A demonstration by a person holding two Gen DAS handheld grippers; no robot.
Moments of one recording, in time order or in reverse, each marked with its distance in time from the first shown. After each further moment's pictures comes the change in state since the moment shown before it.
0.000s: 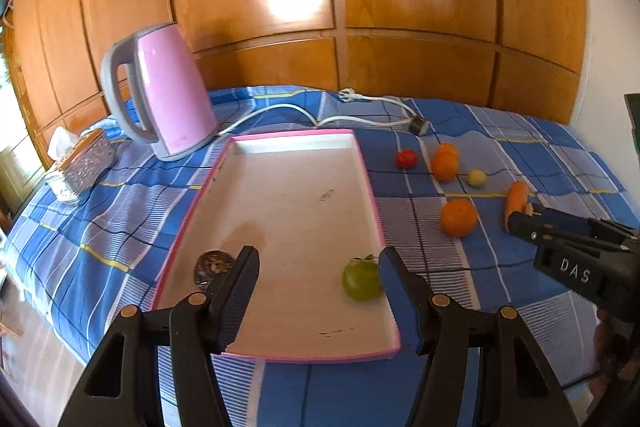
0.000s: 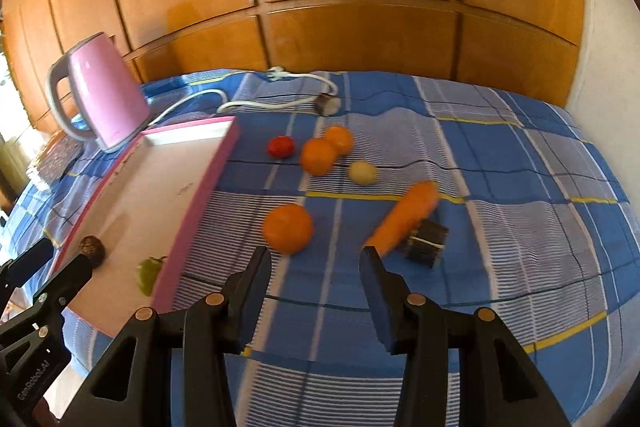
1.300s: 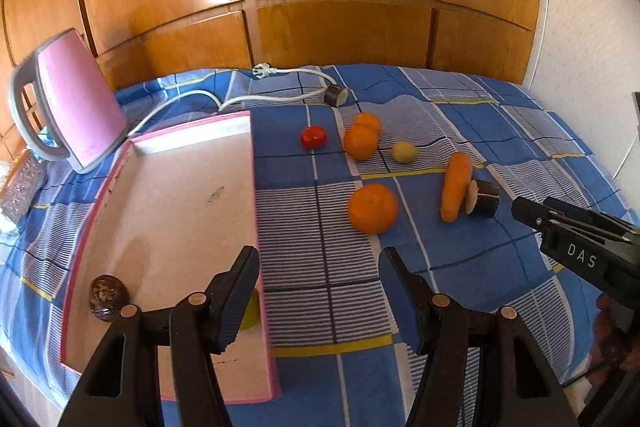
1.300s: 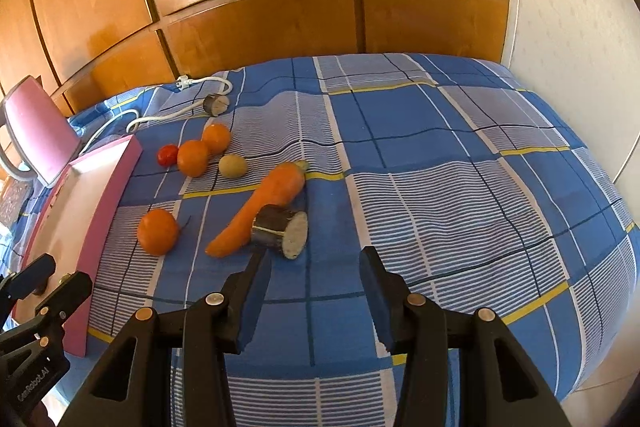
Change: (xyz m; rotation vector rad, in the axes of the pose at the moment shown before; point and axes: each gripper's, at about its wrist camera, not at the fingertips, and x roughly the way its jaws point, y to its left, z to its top) left arm 0.045 -0.069 0.015 0.107 0.106 -0.181; right arm 0.002 -0.091 -0.011 0.164 0.021 -0.136
